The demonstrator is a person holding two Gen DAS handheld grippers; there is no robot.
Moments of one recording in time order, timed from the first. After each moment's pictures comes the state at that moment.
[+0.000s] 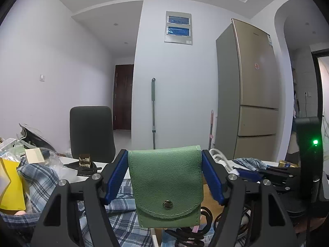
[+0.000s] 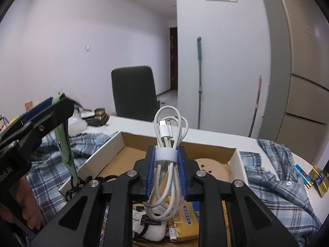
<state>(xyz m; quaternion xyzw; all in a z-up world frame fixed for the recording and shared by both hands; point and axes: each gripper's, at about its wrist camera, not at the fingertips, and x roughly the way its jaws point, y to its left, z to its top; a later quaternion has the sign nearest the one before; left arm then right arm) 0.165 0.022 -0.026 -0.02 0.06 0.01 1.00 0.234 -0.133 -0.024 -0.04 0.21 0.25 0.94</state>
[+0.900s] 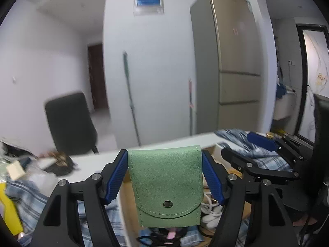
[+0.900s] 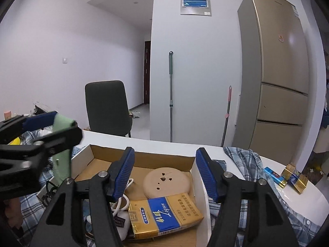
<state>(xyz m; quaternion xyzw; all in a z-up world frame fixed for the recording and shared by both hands) 0.222 -0.013 -0.013 0.03 0.20 -0.08 0.98 0.224 -0.169 -0.014 -0.03 0.15 0.15 0.98</state>
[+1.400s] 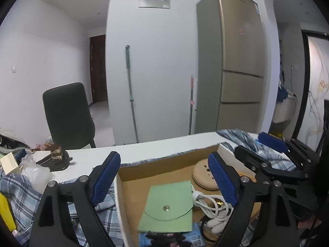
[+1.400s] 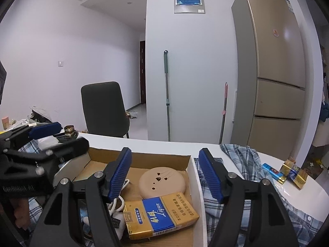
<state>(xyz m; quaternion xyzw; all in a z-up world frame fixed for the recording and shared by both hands) 0.231 0.001 -0.016 0.00 0.19 -0.06 0.98 0.227 -0.178 -0.013 -0.01 0.16 0.14 0.98</state>
